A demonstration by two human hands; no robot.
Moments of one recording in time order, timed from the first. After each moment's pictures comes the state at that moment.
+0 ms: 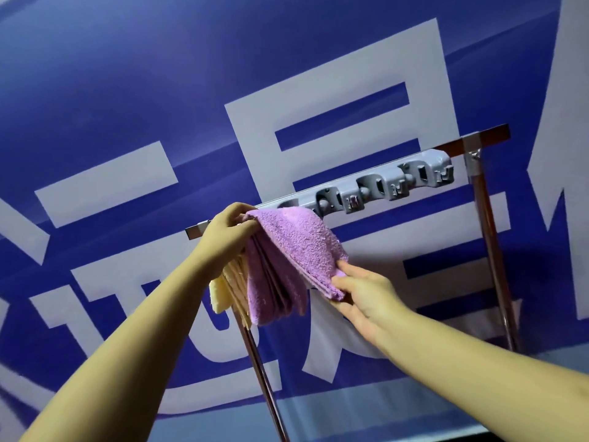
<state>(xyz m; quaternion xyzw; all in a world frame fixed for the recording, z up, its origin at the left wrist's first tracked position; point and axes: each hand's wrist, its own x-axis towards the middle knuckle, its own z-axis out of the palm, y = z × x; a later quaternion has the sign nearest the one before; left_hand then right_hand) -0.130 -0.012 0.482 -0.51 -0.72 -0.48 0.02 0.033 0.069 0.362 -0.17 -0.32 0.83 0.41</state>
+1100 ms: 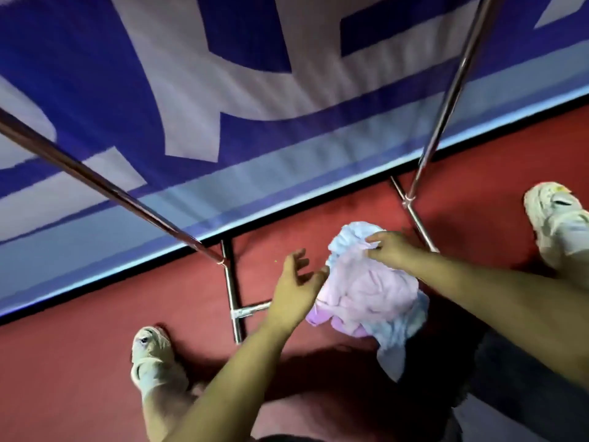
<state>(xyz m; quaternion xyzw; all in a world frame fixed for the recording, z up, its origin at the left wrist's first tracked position) -0.040 0.006 -0.022 -0.31 -0.76 -0.36 -0.45 0.117 0.151 -0.096 -0.56 -0.65 0.52 0.02</state>
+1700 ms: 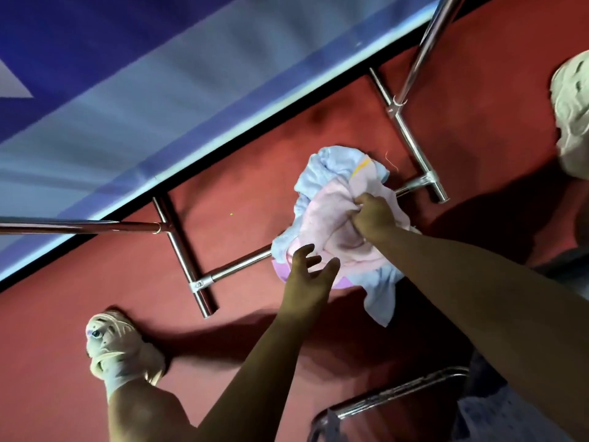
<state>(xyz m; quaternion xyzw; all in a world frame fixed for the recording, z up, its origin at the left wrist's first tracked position) 0.000 0.040 -0.159 -0.18 -0.77 -0.21 -0.57 0.111 0.161 -0.295 -0.69 -0.57 0.44 -0.01</state>
